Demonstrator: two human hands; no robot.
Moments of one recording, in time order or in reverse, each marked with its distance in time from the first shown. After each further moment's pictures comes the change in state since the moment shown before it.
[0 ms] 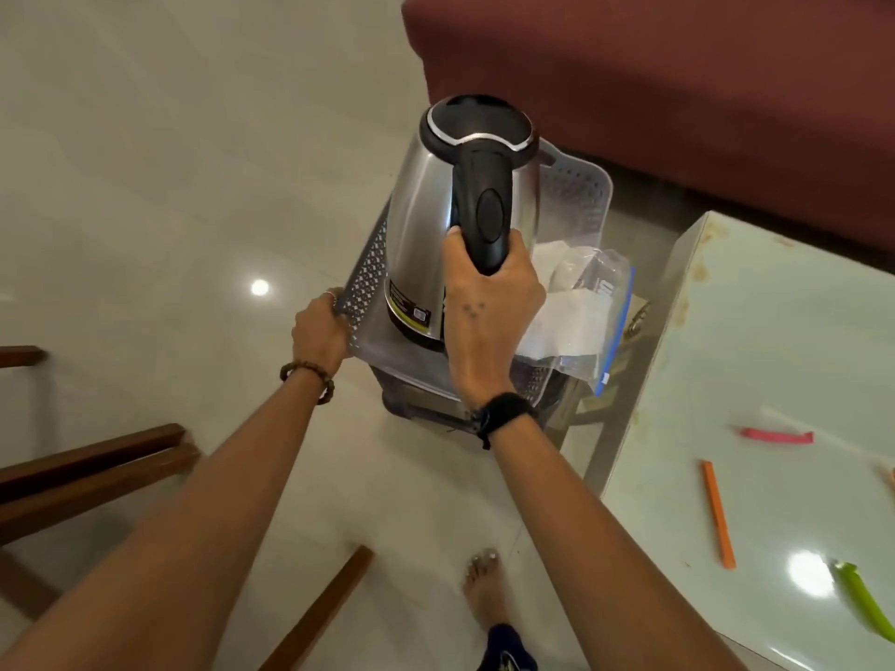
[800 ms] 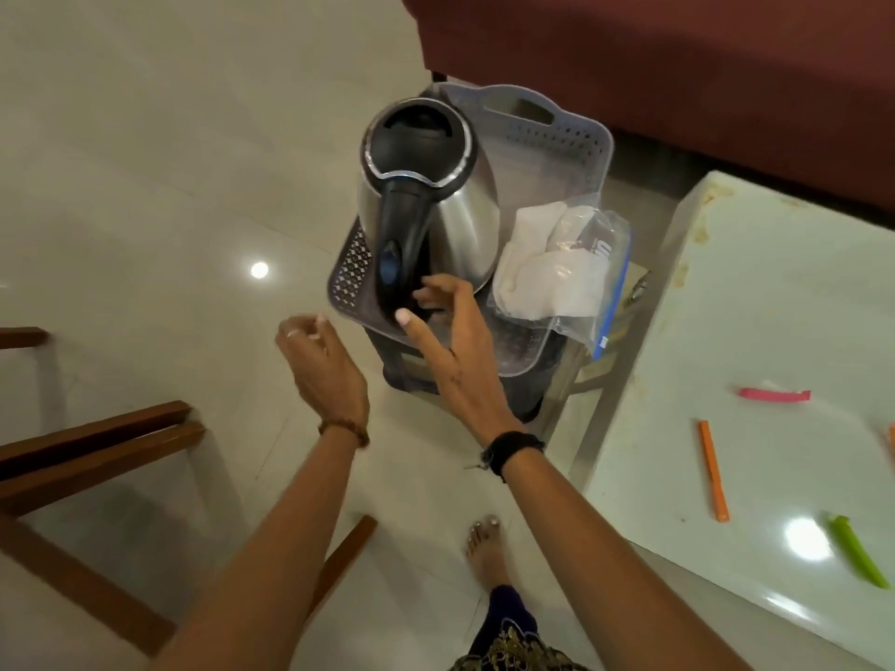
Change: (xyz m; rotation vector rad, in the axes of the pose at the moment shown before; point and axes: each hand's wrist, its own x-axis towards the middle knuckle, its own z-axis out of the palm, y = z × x) left_hand -0.080 -0.024 0.038 -0.482 0.468 -0.110; right_hand -0.050 0.070 -0.040 -0.056 -0.621 0.031
